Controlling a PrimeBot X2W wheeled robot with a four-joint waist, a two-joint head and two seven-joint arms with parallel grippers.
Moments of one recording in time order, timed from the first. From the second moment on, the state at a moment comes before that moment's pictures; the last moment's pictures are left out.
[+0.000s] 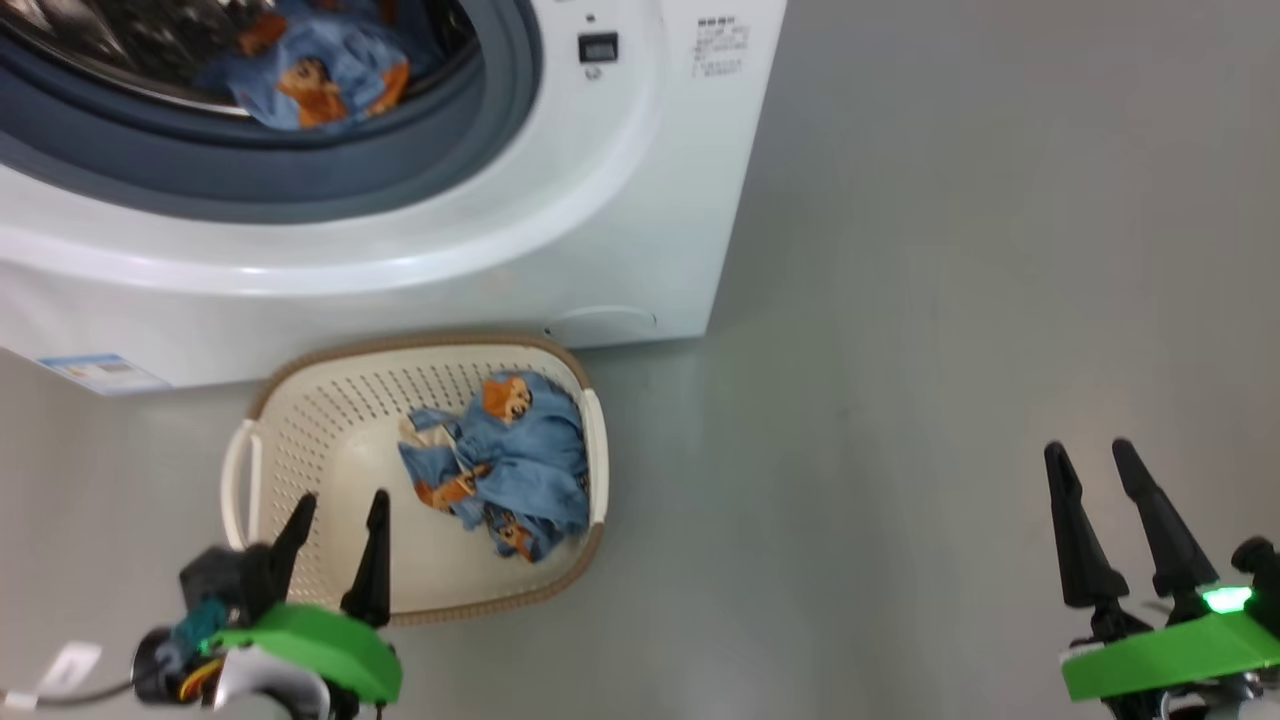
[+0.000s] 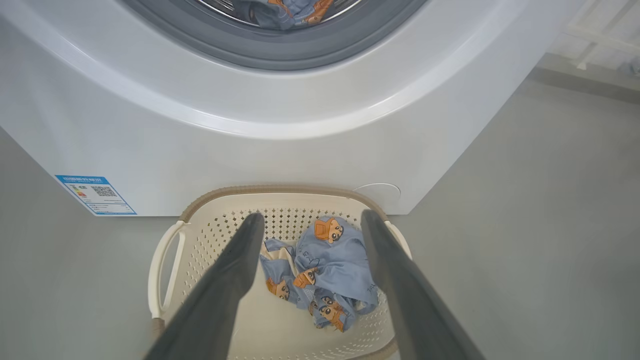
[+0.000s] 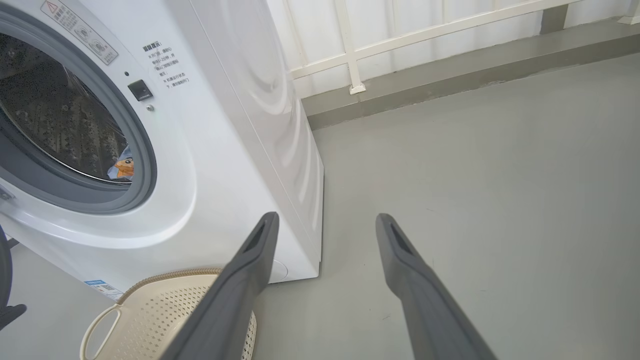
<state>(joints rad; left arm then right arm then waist) -0.25 0.10 -0.16 0.49 -0.34 -0.13 -0.26 -0.02 -0.21 -0.01 0.05 0.50 0.13 -0.26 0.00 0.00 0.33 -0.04</state>
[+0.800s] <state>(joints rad) -0.76 0.17 -0.63 0.98 -0.63 -0.13 -0.26 -0.23 -0.18 0.06 0.03 0.50 0.13 -0.26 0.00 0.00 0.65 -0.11</state>
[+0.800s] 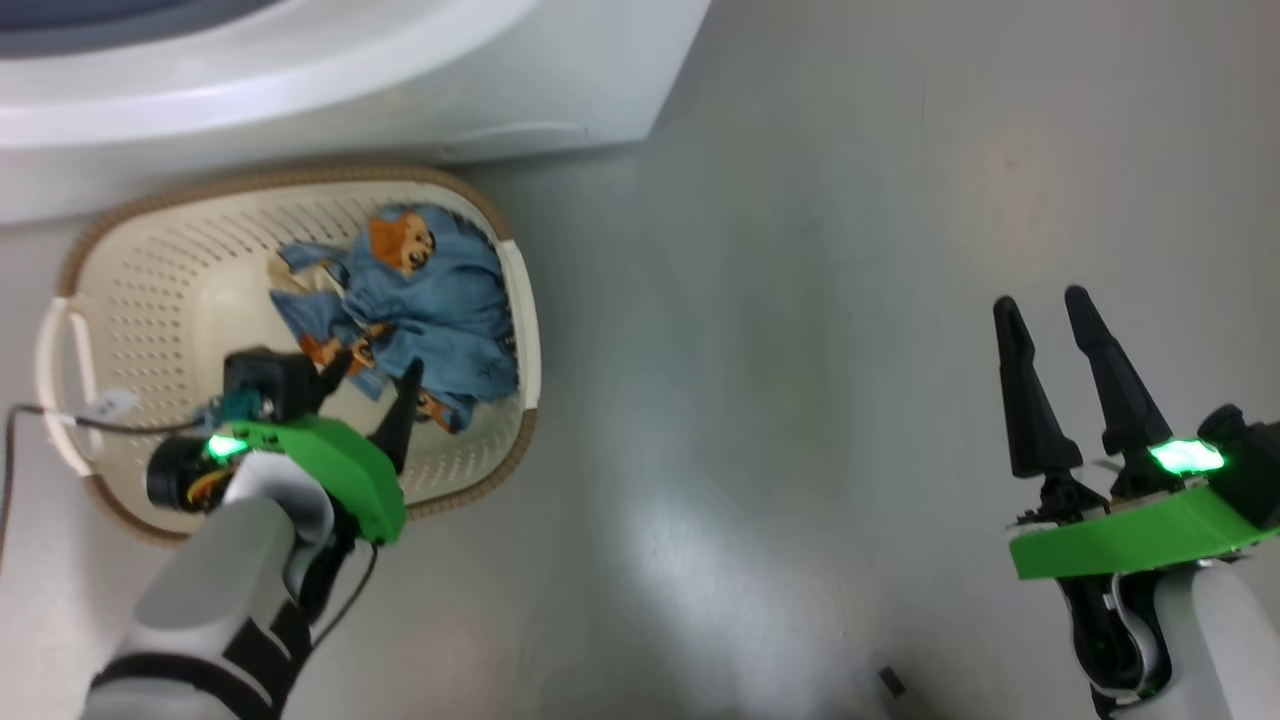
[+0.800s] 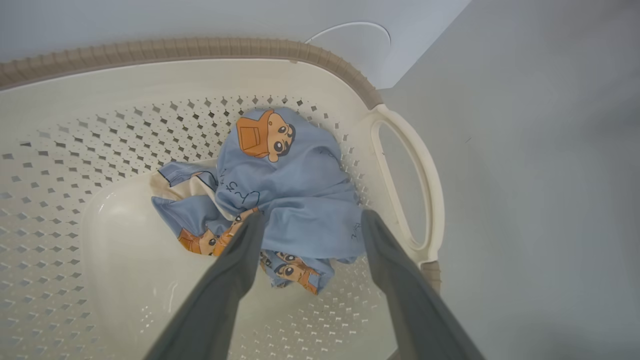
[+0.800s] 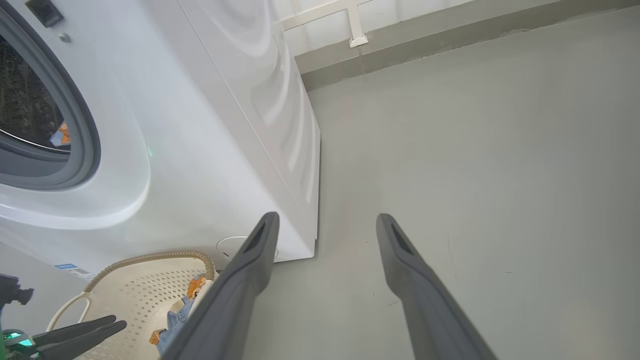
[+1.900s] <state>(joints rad) -1.10 0.29 -1.12 1.06 -1.03 -0.13 -0.26 -0.33 -0.17 0.10 -0.04 0.48 0.13 -0.26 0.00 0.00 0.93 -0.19</state>
